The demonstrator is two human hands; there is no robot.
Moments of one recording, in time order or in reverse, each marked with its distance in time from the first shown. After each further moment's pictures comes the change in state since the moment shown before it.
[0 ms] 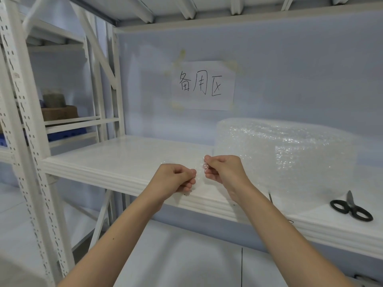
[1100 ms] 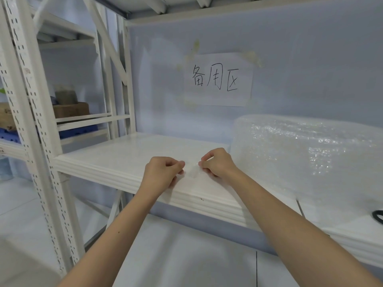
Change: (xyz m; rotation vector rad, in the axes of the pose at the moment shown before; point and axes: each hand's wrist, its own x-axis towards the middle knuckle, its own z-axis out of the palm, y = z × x) left_hand 0.031 -0.013 -0.050 0.385 0.344 0.064; right_hand 0.085 0.034 0.048 -0.572 -0.056 0.019
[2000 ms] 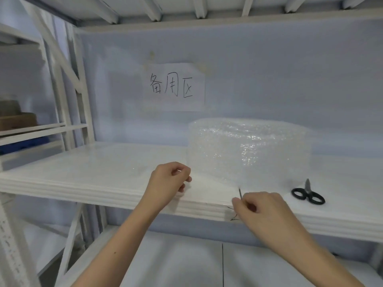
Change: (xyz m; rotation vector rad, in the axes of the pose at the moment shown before) left_hand -0.066 0.064 0.066 -0.185 -0.265 0.134; right_hand -0.224 0.033 -0.135 -0.538 0.261 -0.110
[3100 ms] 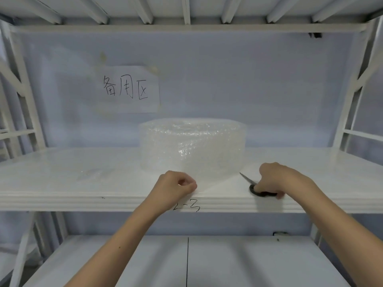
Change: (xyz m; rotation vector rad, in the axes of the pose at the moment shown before) left_hand -0.027 0.033 0.119 0.228 -0.305 0.153; right_hand 0.036 0.123 -0.121 -0.439 -0.323 0.499
